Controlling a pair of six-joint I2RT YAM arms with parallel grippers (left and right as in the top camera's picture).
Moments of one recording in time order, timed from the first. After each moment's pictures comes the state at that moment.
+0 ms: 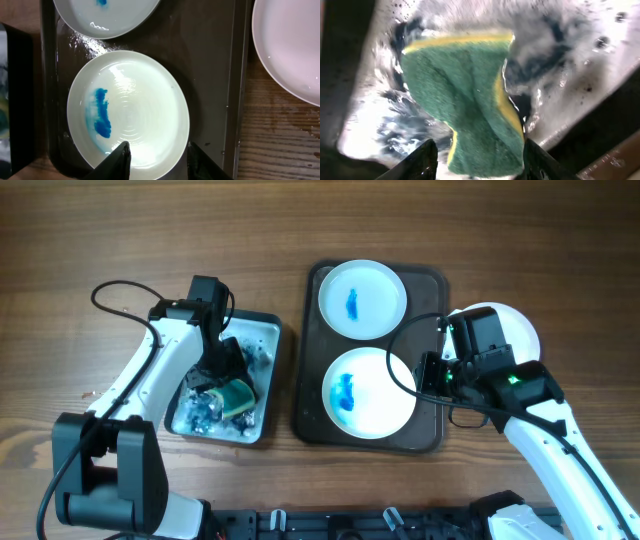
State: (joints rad) left arm -0.14 1.66 1.09 -1.02 -0.02 -0.51; right arm 0.30 1.17 0.88 -0.83 -0.12 0.44
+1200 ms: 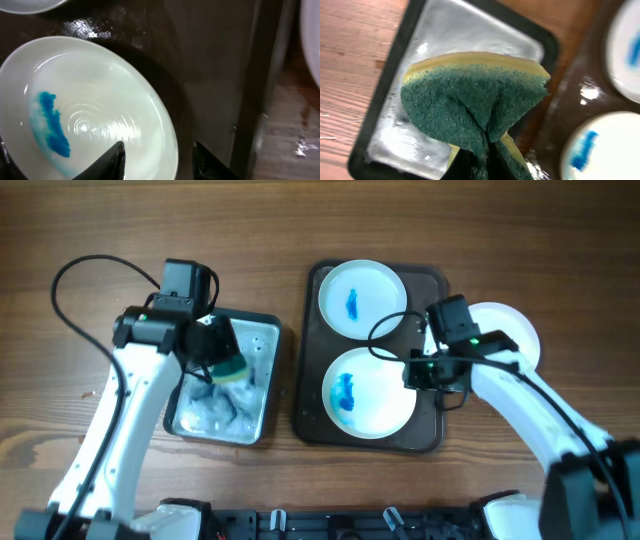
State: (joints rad) left arm -0.16 1.41 1.19 -1.04 0.01 -0.44; right arm 0.27 1.53 0.88 -0.72 -0.16 0.36
